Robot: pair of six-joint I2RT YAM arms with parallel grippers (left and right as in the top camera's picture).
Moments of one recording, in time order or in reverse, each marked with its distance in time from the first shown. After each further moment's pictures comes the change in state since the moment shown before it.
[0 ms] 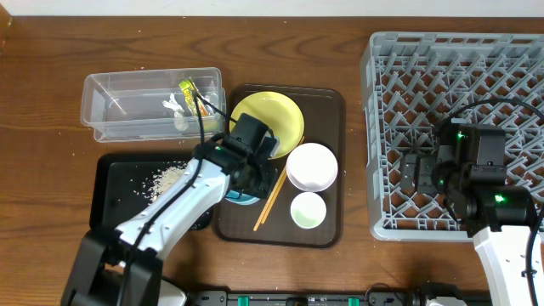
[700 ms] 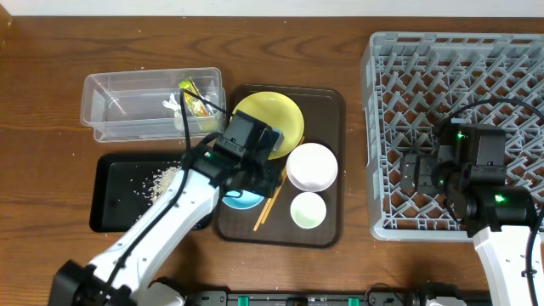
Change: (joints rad) left arm -0.028 -0.133 0.043 -0.038 0.051 -0.017; right arm 0.000 0.000 0.000 0.000 0.000 0.000
